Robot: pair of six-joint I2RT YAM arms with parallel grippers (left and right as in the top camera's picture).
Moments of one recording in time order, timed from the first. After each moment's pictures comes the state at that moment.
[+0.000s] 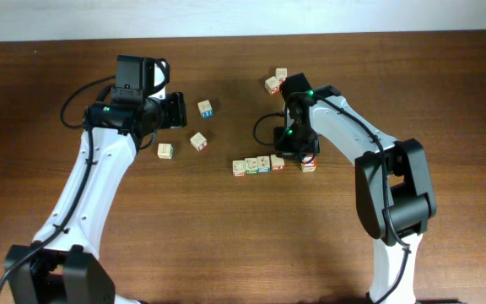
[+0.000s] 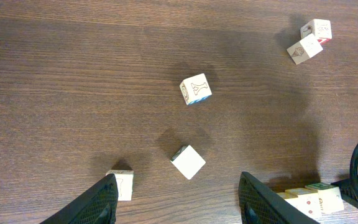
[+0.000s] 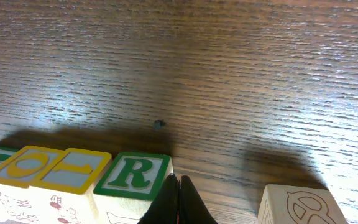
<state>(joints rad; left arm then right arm) -0.14 1.65 1.40 -0.69 0.07 -0.19 0.33 2.16 1.60 -0.97 -0.21 0.31</state>
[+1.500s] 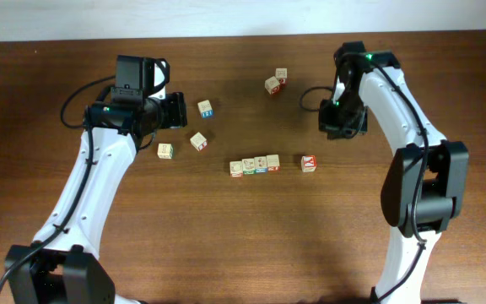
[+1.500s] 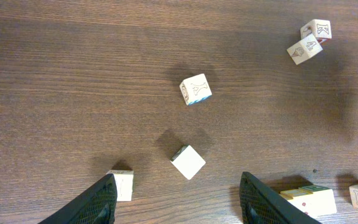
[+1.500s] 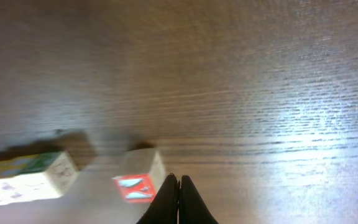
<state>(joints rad) -0.14 1.65 1.40 -0.69 0.07 -0.19 0.10 2.16 1.81 -1.25 -0.12 0.27</state>
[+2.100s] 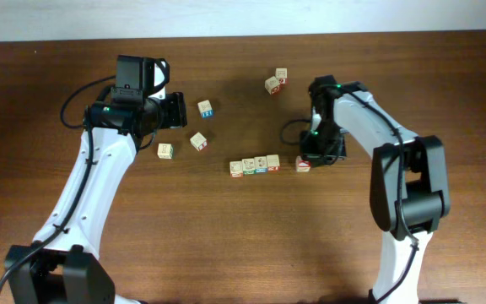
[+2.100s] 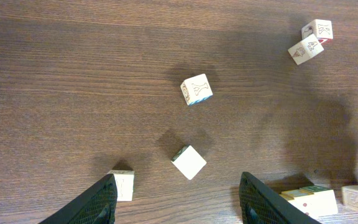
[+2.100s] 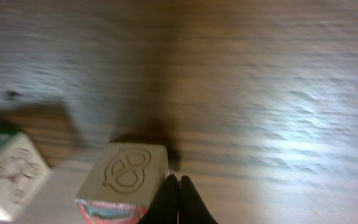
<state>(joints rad) -0.14 1.65 1.40 -0.69 0.07 -0.19 0.21 2.16 1.58 -1.10 -0.17 0.25</state>
